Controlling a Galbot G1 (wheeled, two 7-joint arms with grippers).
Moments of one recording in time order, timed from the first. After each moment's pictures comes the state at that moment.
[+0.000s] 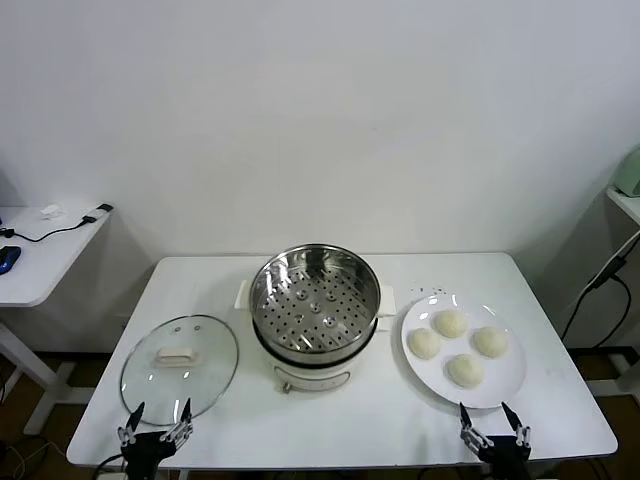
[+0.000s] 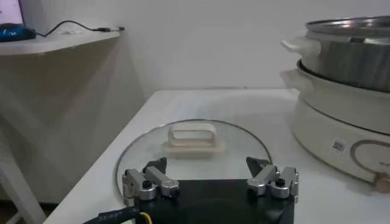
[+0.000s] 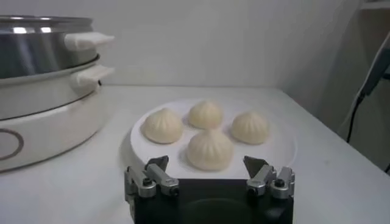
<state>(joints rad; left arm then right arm) 1.80 -1.42 -0.70 -2.02 -0.20 0.13 -0.05 -1.76 1.19 0.62 1.95 0.35 -0.04 0.07</state>
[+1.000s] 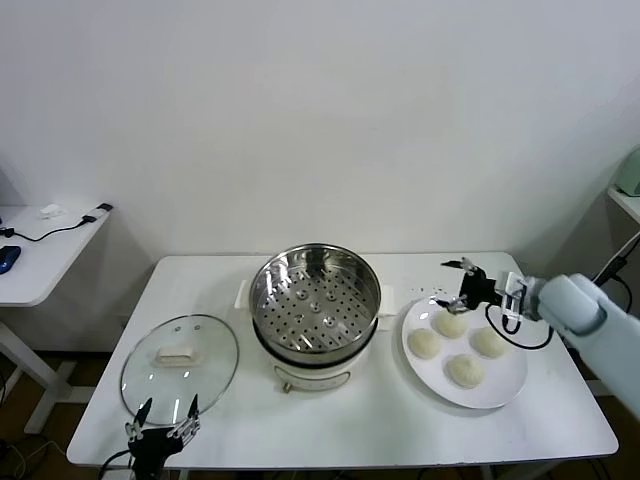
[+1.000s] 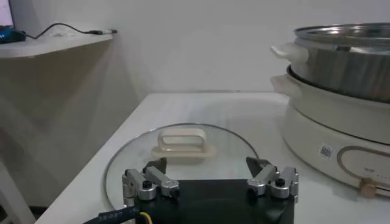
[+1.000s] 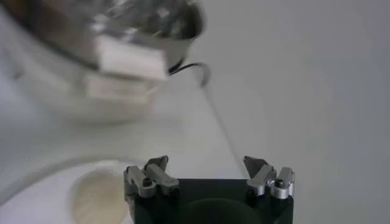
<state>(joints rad) 1.80 -1.43 -0.67 -2.03 -0.20 0.14 -0.05 -0.33 0.54 -0.37 1.39 0.13 -0.07 -0.84</state>
